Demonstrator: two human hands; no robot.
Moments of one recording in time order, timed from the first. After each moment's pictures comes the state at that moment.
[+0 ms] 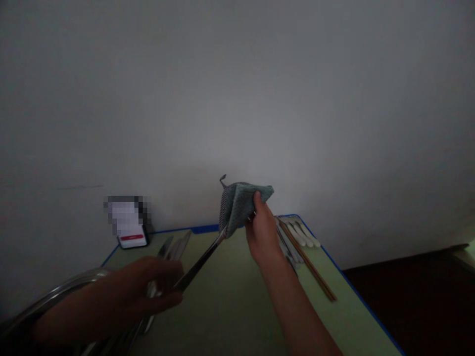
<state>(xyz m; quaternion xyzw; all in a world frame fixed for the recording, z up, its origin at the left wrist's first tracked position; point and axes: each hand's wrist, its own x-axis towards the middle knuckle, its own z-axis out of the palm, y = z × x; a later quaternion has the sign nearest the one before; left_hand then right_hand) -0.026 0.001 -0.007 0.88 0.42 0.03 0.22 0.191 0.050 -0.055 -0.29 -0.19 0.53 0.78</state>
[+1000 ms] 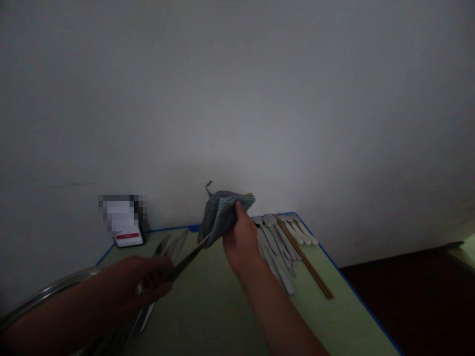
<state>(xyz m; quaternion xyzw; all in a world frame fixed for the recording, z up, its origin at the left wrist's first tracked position) -0.031 0.009 -0.018 0.87 0.45 0.02 0.21 0.157 0.044 -0.052 -0.25 -0.09 0.61 0.74</state>
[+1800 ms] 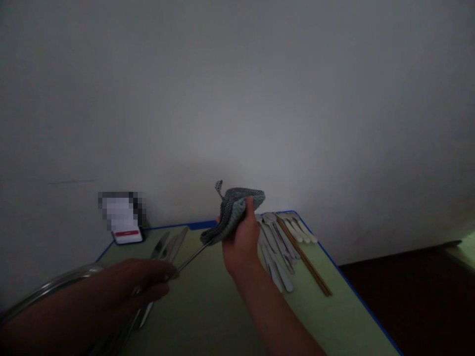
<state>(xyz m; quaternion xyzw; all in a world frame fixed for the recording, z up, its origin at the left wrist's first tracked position) -0.029 -0.003 -0.012 0.86 0.47 0.01 0.19 0.158 0.032 -0.044 -0.22 -0.09 0.57 0.78</state>
